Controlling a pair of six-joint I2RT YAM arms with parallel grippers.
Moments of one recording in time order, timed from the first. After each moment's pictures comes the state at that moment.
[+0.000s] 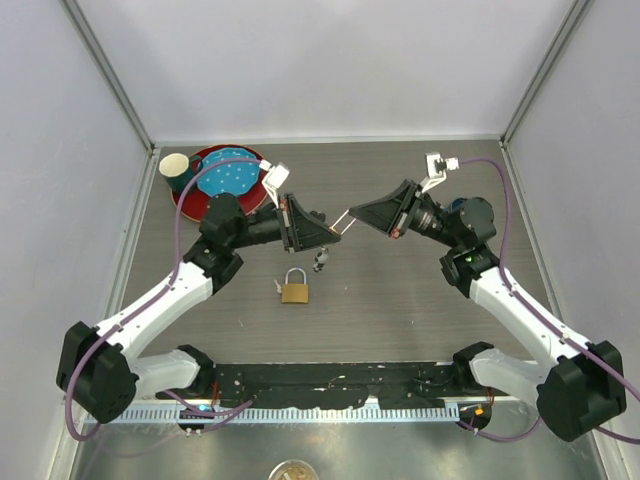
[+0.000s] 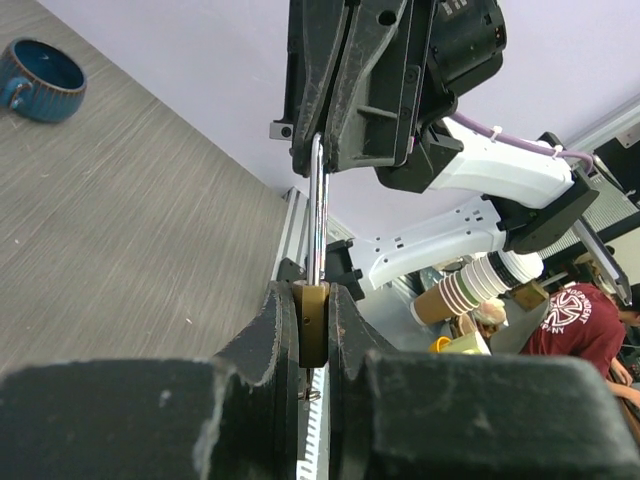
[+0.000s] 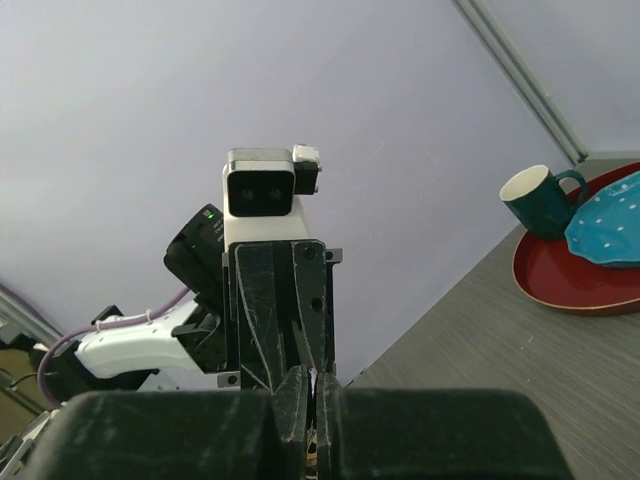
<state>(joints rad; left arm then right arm) -0.57 1.18 0.86 0.45 0.82 -0.84 0.39 1.08 0.76 0.67 -0.77 0.97</state>
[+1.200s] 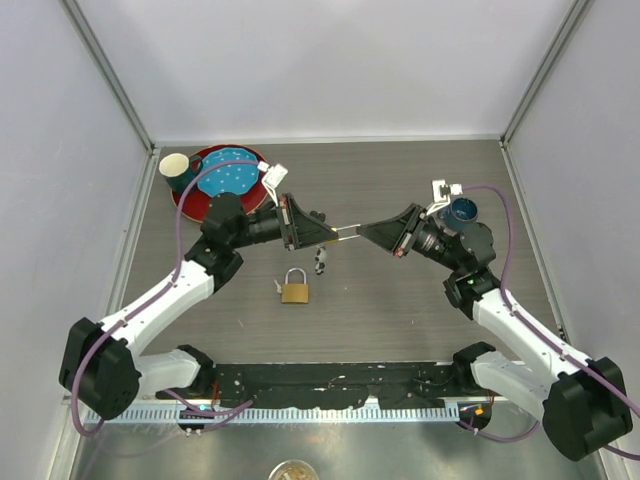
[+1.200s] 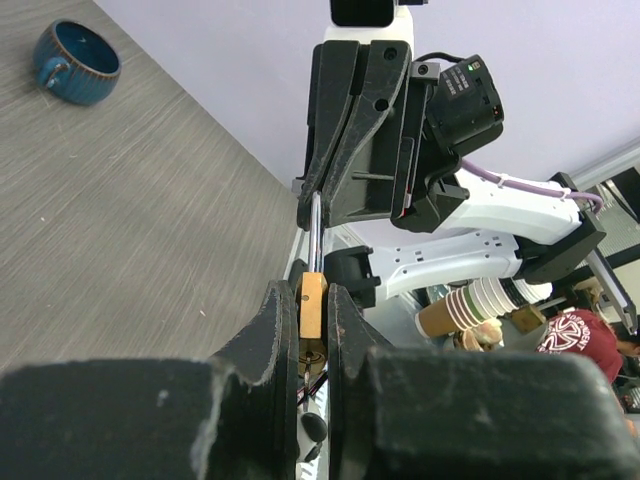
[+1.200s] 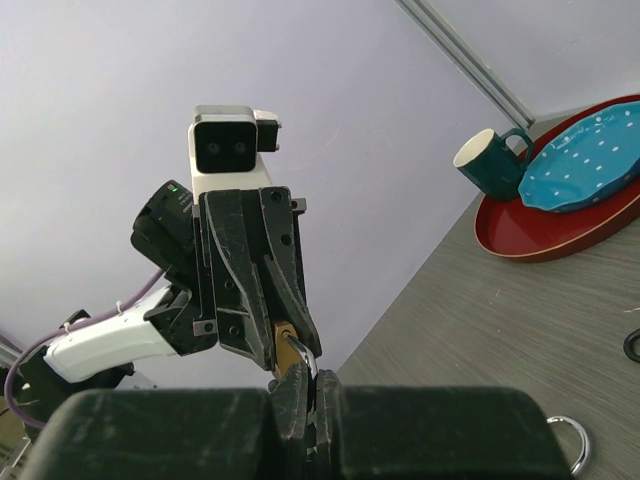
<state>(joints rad) -0.54 1.18 0.83 0.44 0.79 -0.85 0.39 0.94 0.53 0.68 -0.68 1.00</state>
